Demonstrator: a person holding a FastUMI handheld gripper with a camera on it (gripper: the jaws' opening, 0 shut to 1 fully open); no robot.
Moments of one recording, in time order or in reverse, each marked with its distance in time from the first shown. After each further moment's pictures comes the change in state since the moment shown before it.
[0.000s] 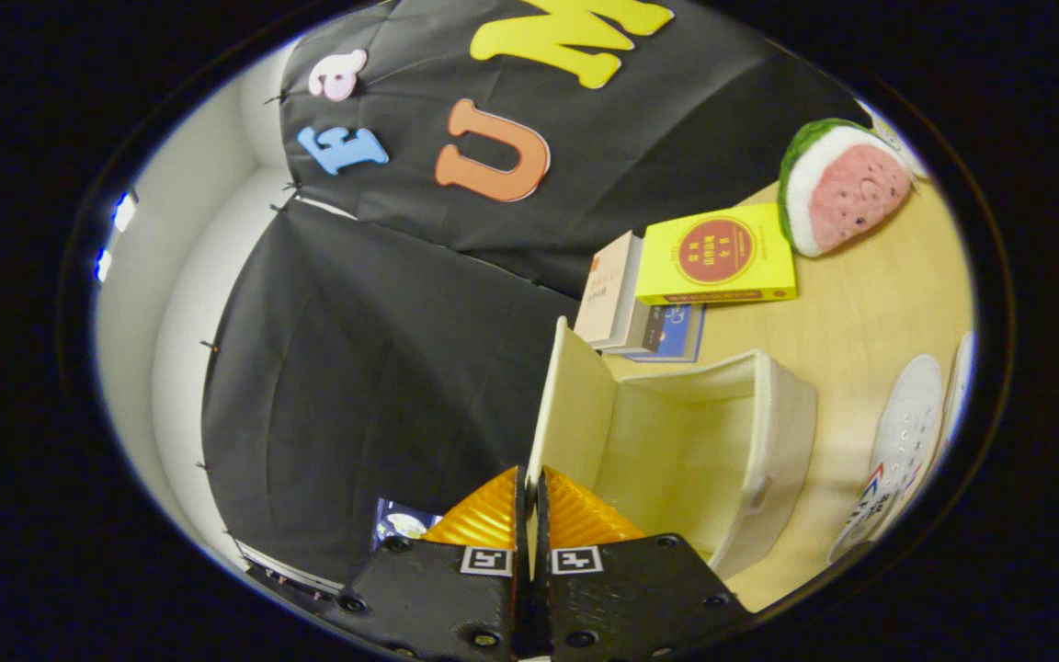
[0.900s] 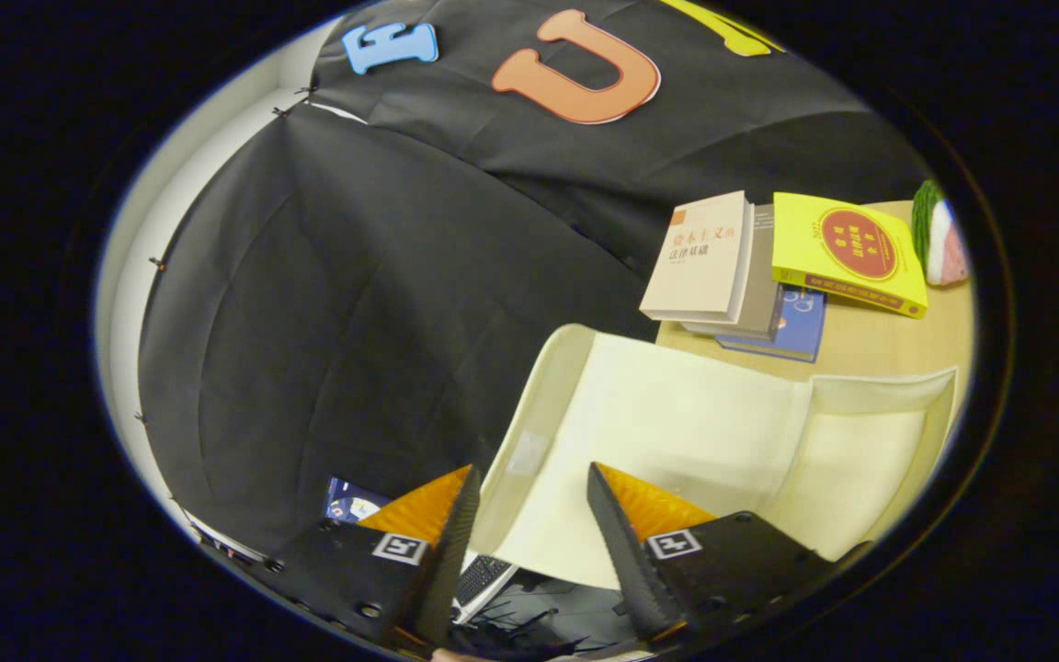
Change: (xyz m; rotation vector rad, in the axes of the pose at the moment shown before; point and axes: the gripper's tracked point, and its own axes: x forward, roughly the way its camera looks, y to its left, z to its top) arm 0.198 0.092 -0.037 -0.154 0.139 -0.148
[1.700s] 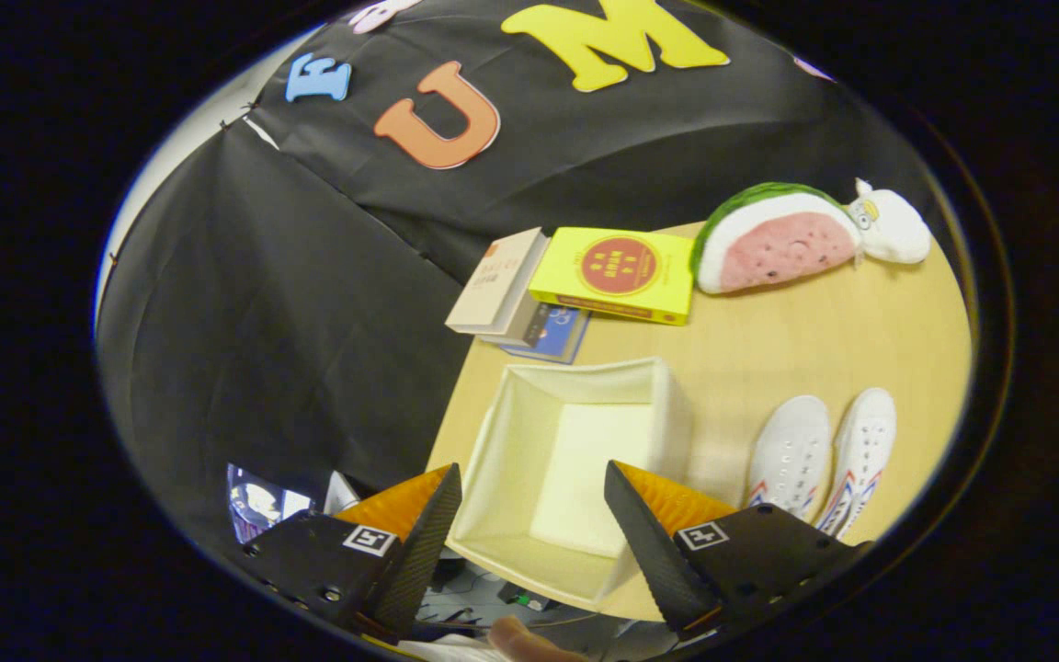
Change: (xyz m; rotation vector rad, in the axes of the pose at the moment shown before) arm -0.201 -0.214 -0.043 0.037 -0.086 -0.402
